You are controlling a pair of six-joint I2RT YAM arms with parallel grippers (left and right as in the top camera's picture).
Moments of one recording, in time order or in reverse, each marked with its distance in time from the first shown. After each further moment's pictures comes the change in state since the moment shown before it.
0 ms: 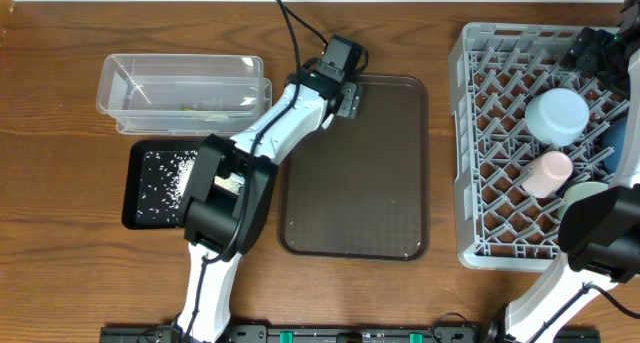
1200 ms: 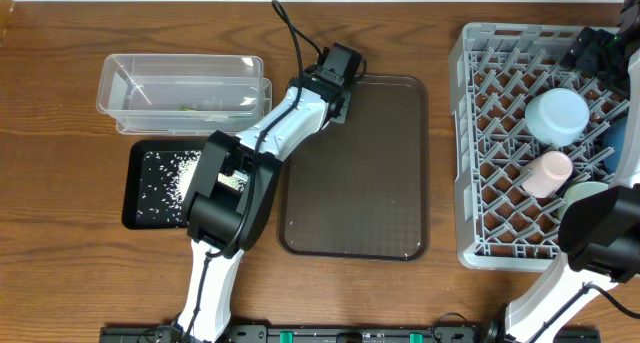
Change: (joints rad) left arm 0.001 0.019 -0.020 -0.034 -0.037 -0.065; right arm 0.000 0.000 0.000 0.002 0.000 0.000
